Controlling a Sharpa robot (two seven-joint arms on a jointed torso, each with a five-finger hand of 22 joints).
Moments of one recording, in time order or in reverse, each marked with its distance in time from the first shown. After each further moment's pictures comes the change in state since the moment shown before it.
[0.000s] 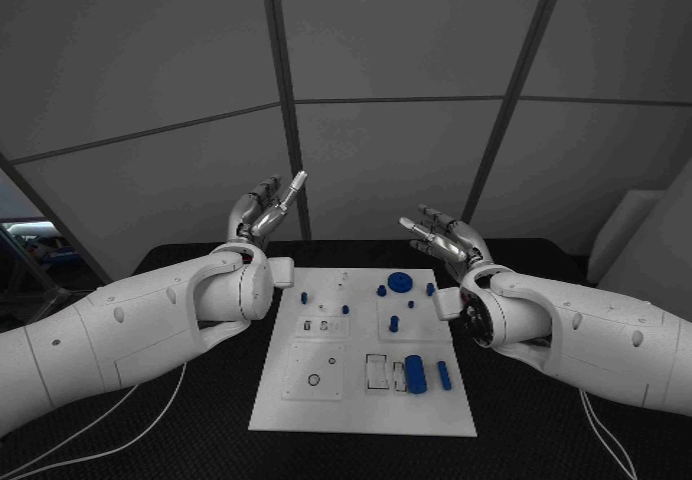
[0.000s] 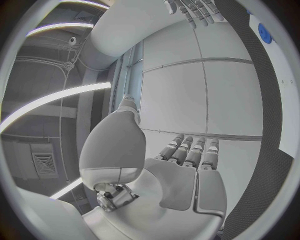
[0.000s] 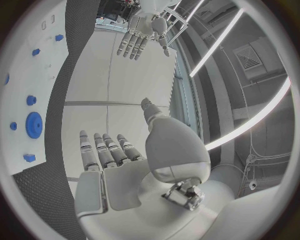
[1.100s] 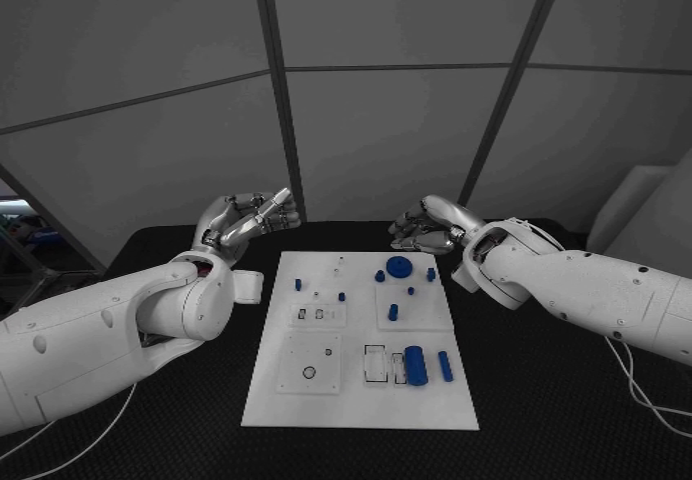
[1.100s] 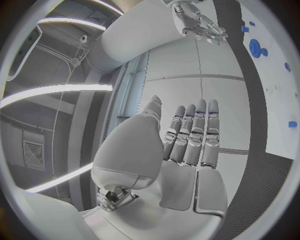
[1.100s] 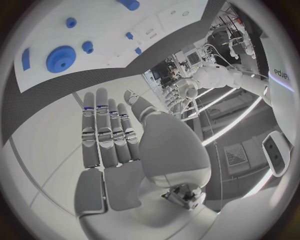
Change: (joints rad) left arm -0.001 -0.160 -0.001 0.159 -0.082 0.198 -0.018; left_hand 0.272 0.202 0.147 -0.114 -0.023 0.728 0.079 0.093 0.039 0.825 0.022 0.105 0.039 0.870 -0.073 0.150 0.055 0.051 0.752 -0.032 0.277 0.106; right arm 0.107 -0.001 0.005 -0.135 -1.067 0.182 -0.277; right_hand 0.166 -0.074 0.156 -0.172 0.057 0.775 0.032 0.067 0.036 0.865 -0.107 0.051 0.029 1.020 -0.156 0.196 0.098 0.109 0.679 -0.118 0.329 0.119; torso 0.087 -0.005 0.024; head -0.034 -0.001
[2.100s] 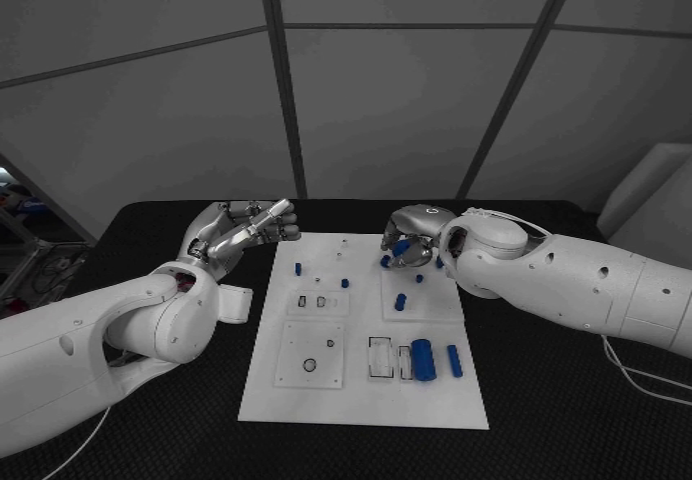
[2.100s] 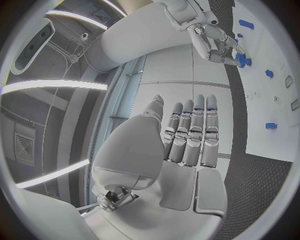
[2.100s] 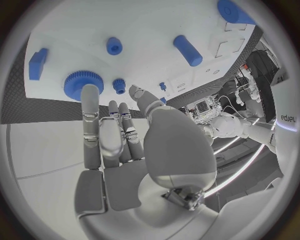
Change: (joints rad) left arm -0.001 -0.059 0.001 0.112 -0.041 0.036 -0.029; left_hand 0.010 0.002 0.010 -0.037 -0.004 0.079 -0.024 -0.040 -0.003 0.124 -0.030 -0.012 0.001 0.109 -0.031 -0.020 0.013 0.026 0.095 -0.025 0.000 -0.017; right arm 0.023 0.042 0.001 0.008 -0.438 0.214 -0.233; right_hand -0.020 -0.110 0.057 0.095 0.062 0.025 -0.018 -0.029 0.000 -0.060 -0.019 -0.017 0.007 0.134 -0.045 1.033 0.949 0.000 0.158 -0.063 0.564 0.398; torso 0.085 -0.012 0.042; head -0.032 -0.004
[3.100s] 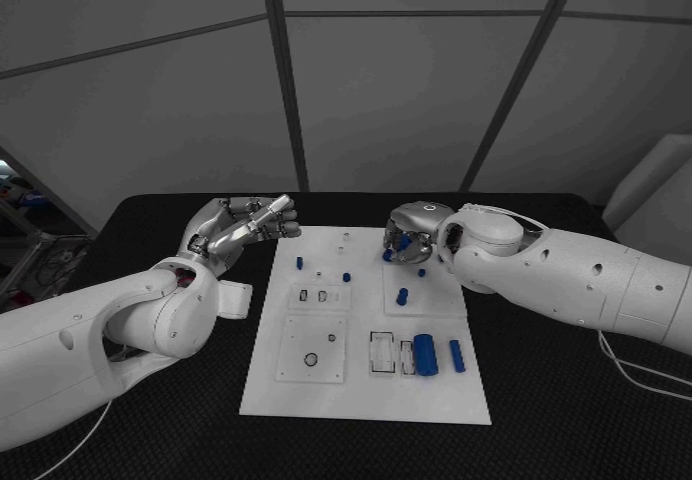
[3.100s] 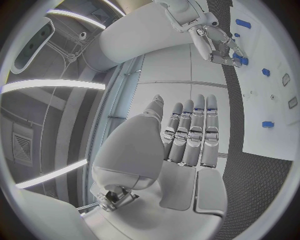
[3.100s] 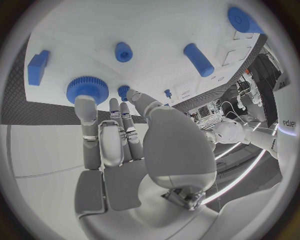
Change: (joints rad) left arm 0.000 -0.004 0.000 0.001 0.003 0.004 -0.010; left_hand 0.000 0.000 0.000 0.000 0.000 0.000 0.000 -0.004 0.000 0.000 0.000 -0.004 0.000 0.003 0.003 -0.004 0.001 0.000 0.000 0.000 0.000 -0.001; right arm 0.000 0.023 0.000 -0.025 -0.042 0.029 -0.018; right_hand 0.021 0.014 0.108 0.035 -0.032 0.004 -0.004 0.000 0.000 0.069 -0.011 0.012 -0.002 0.000 0.000 0.103 0.119 -0.016 0.020 0.002 0.163 0.189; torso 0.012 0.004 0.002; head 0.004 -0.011
